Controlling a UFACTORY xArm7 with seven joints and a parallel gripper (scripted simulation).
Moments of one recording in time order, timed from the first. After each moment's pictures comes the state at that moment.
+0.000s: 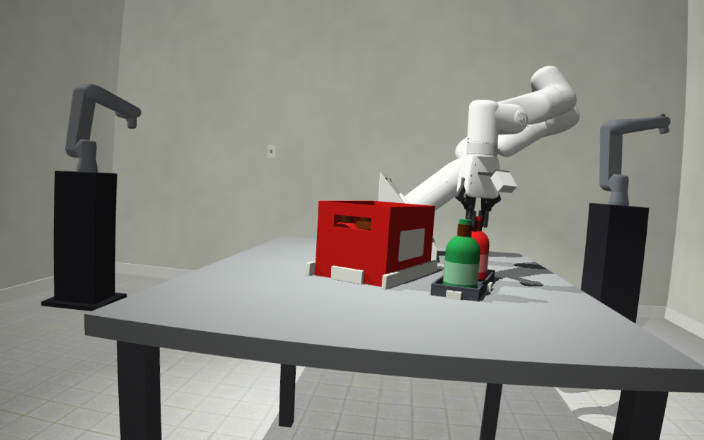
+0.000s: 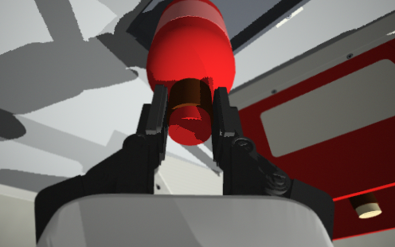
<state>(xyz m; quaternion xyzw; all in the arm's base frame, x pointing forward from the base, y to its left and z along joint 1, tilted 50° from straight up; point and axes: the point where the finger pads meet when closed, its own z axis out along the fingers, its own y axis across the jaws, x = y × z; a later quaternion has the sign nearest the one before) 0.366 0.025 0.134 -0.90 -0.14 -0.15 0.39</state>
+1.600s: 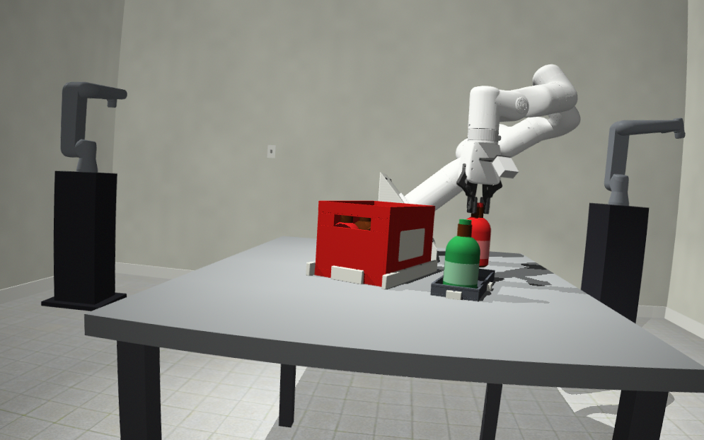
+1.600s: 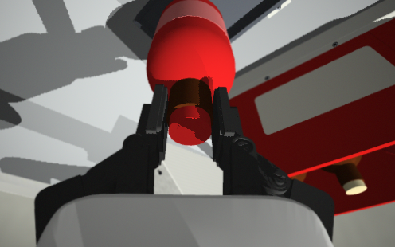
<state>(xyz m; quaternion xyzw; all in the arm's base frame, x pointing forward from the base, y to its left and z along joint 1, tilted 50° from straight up) 0.362 0.001 0.156 -0.90 -0.14 -0.15 0.39</state>
